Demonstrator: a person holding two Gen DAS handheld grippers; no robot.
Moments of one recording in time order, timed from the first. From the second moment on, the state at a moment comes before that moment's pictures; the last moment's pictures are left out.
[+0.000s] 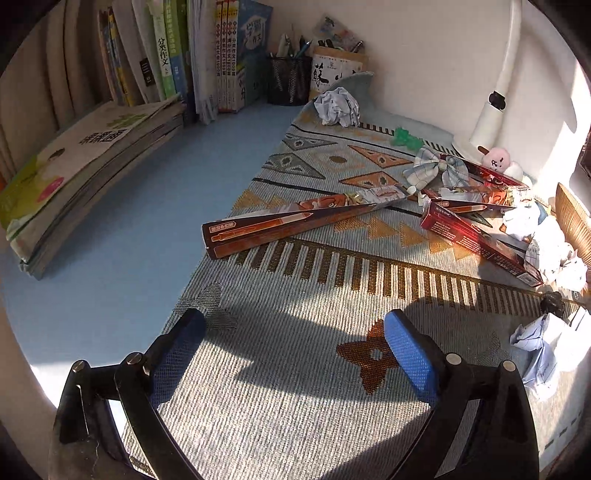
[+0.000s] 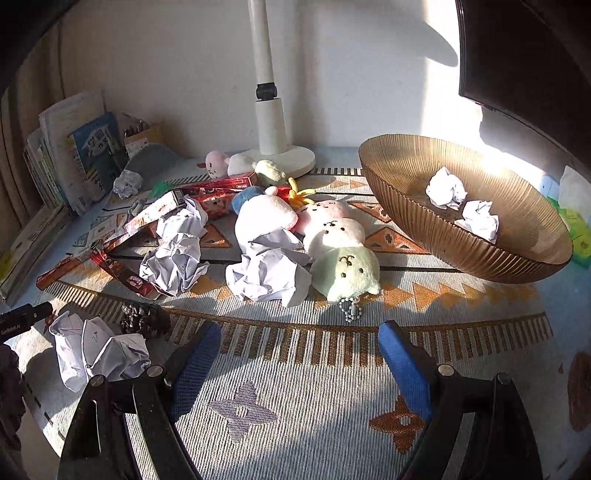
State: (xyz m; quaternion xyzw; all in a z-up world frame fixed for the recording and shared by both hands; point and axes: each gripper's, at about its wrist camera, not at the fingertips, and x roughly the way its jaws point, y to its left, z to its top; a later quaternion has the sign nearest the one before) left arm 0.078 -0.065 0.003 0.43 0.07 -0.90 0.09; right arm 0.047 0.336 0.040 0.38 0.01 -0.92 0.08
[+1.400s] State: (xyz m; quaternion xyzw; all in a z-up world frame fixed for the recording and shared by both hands) left arm 0.047 -0.048 0.030 0.46 -0.02 -0.89 -0.09; right arm 0.101 0.291 0.086 0.38 -0.02 -0.91 0.18
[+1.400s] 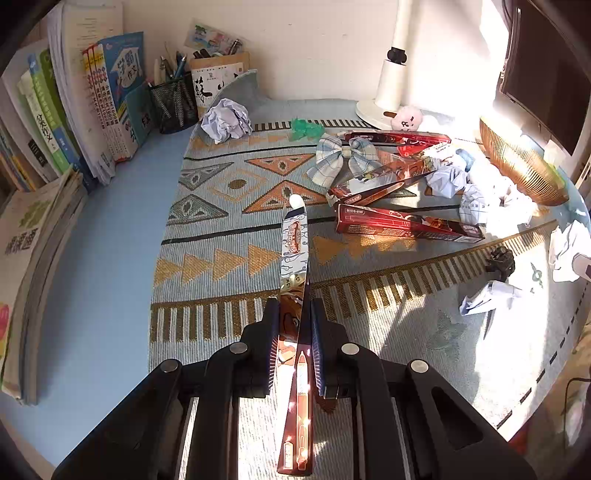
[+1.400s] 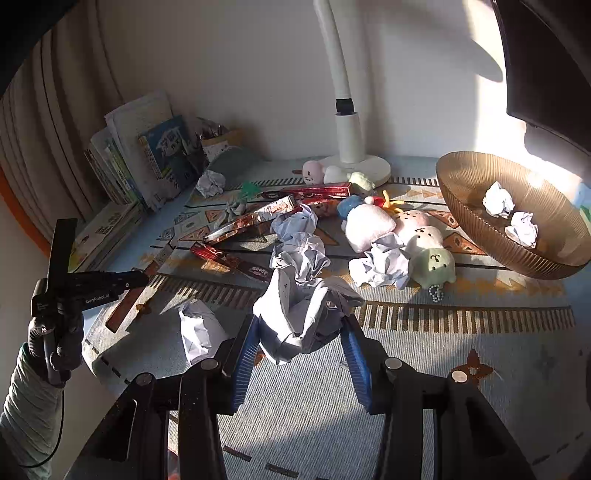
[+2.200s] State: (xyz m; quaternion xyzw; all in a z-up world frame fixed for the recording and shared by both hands) left arm 0.075 -0.002 0.007 0.47 -0.03 -0.88 -0.07; right arm 0.082 0.373 0.030 0.49 -0.15 -0.85 0.15
